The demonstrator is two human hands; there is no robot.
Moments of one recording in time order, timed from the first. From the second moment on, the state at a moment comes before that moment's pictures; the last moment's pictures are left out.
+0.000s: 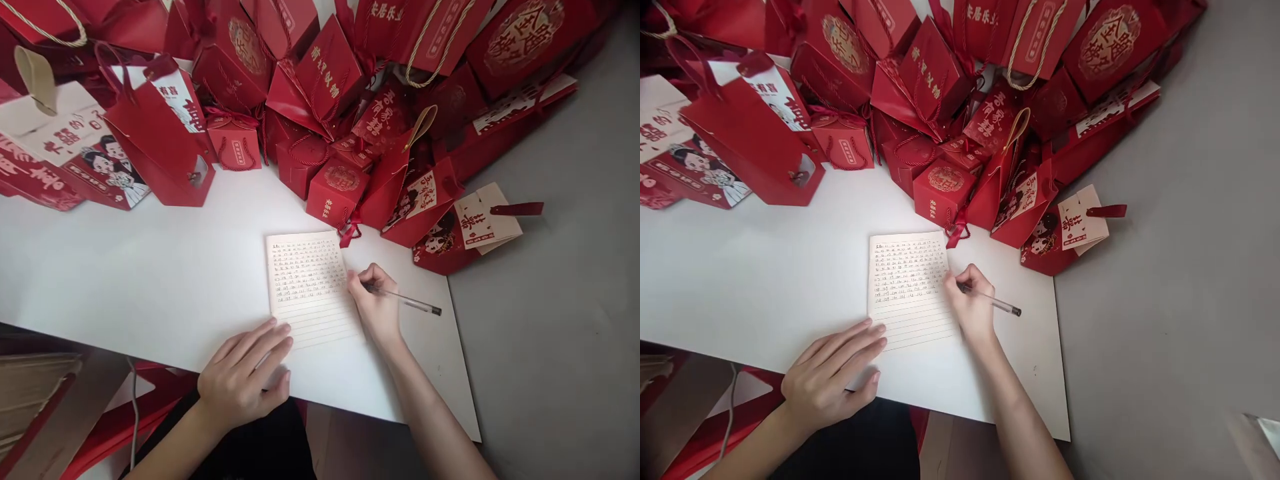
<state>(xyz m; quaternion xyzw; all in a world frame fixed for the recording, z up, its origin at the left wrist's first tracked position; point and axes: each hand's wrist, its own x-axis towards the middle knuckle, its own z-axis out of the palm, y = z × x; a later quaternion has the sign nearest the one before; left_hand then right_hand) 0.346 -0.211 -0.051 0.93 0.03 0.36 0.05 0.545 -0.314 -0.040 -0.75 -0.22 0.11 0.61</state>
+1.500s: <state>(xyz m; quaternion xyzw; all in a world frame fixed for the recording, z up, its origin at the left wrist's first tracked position) 0.348 -0.214 -0.046 0.93 0.05 0.35 0.10 0.551 -0.318 -0.033 -0.79 -0.19 0.06 0.58</state>
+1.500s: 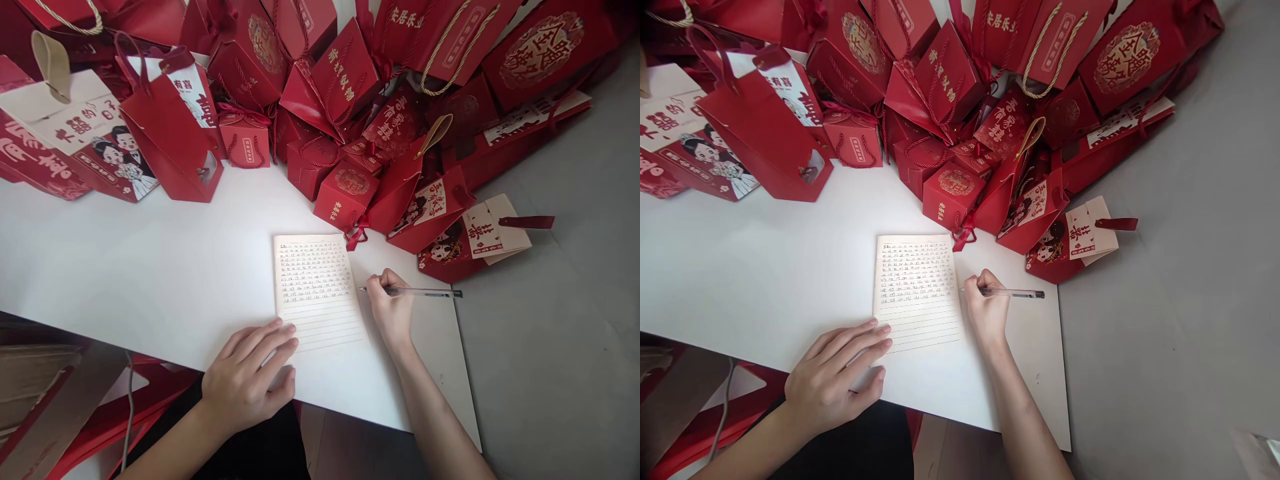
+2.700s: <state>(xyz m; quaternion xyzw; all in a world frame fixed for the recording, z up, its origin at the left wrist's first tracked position) 0.348 -0.214 -0.048 0.93 0.05 0.35 0.11 0.549 -0.320 -0.032 -0.79 -0.17 0.12 0.58</state>
